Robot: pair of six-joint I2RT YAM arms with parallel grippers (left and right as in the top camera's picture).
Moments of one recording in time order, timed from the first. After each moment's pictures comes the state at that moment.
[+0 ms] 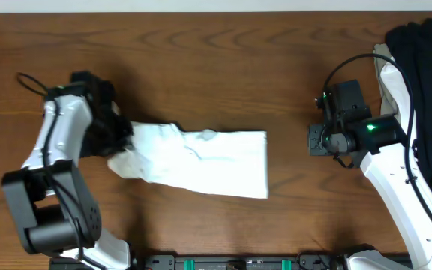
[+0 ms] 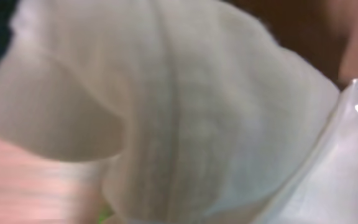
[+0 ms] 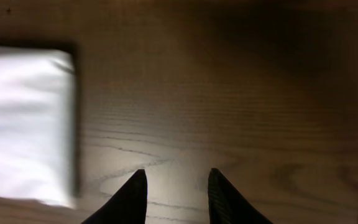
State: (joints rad) left arm 0.21 1.77 1.29 -1.17 0.22 -0.25; right arm 0.24 1.34 1.11 -1.02 0.07 0.22
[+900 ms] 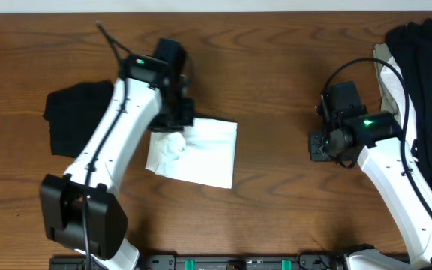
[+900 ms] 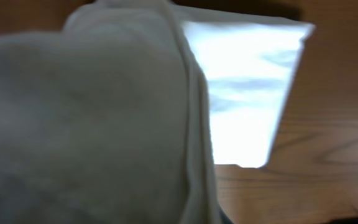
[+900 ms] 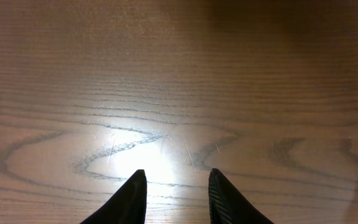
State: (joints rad) left arm -0.32 1.76 1.57 -1.32 0.12 -0.31; right arm 0.24 1.38 1.11 -1.09 0.07 0.23
